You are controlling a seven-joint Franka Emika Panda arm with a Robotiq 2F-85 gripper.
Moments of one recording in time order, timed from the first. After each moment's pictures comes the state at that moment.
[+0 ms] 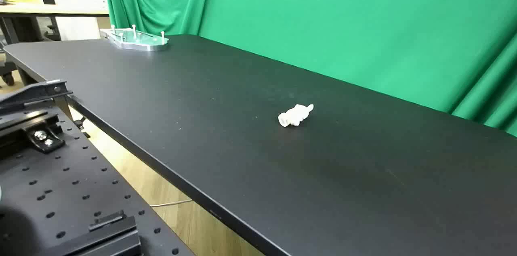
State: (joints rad) arm -0.12 -0.44 -0.30 -2.56 -0.25 1.87 -0.56
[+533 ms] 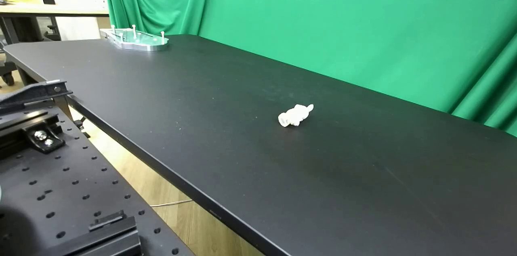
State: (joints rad) arm -0.12 -0.44 -0.30 -2.56 -0.25 1.87 -0.56
